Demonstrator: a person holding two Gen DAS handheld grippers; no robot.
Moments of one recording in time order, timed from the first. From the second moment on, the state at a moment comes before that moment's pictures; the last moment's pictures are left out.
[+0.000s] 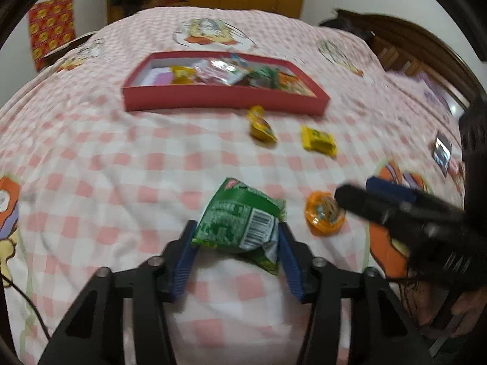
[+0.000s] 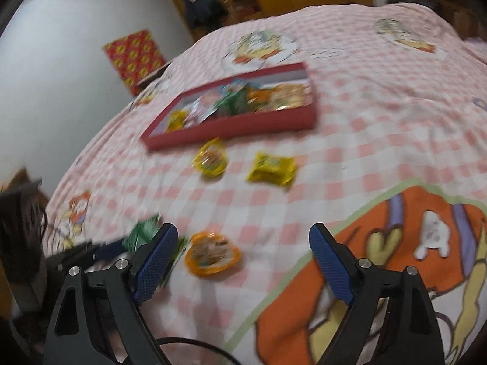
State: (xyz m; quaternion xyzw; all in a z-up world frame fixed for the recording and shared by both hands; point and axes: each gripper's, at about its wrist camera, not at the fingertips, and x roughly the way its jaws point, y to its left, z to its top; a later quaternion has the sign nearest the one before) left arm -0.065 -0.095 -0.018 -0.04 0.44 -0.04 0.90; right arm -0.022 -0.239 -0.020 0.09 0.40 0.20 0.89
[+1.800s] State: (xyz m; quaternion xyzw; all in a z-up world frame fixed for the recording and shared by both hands) left arm 0.059 -0.006 0.058 -0.07 0.34 0.02 0.94; right arm 0.120 -0.166 0.086 0.13 0.33 0.15 0.92
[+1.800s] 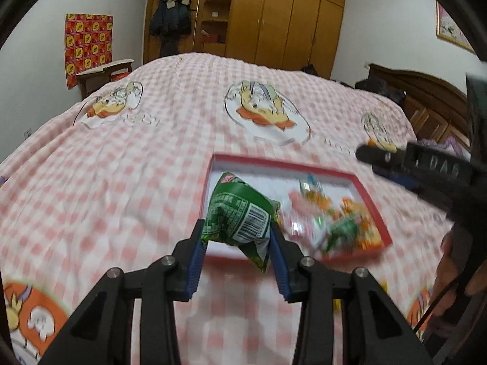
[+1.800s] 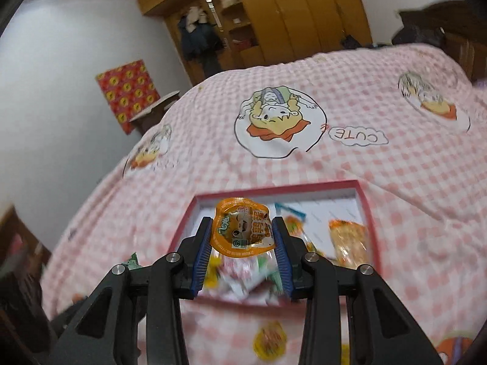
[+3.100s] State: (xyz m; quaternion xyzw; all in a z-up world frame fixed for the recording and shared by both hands) left arm 0.130 -0.009 0.007 -0.04 0.32 -0.02 0.95; right arm 0.162 -0.181 0.005 0.02 0.34 0.10 0.93
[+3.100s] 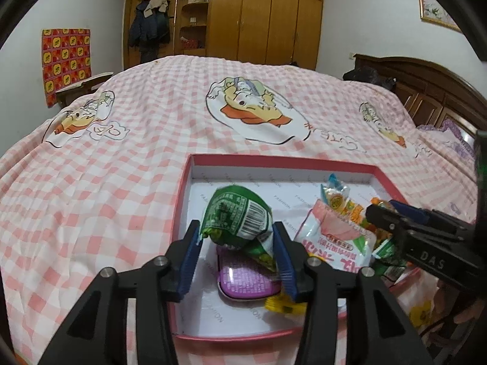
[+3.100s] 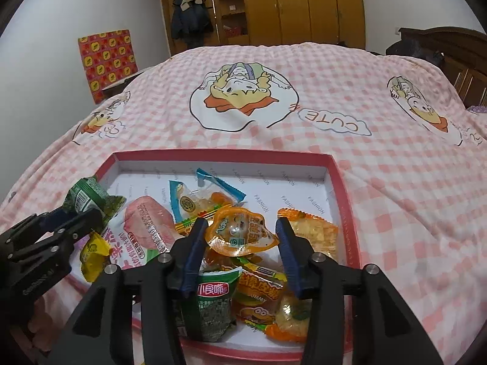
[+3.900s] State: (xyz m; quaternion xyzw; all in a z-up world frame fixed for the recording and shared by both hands) left arm 0.116 -0.014 0.019 -0.03 0.28 -0.04 0.96; right arm 0.160 -0.177 0.015 0.00 0.31 0.09 0.95
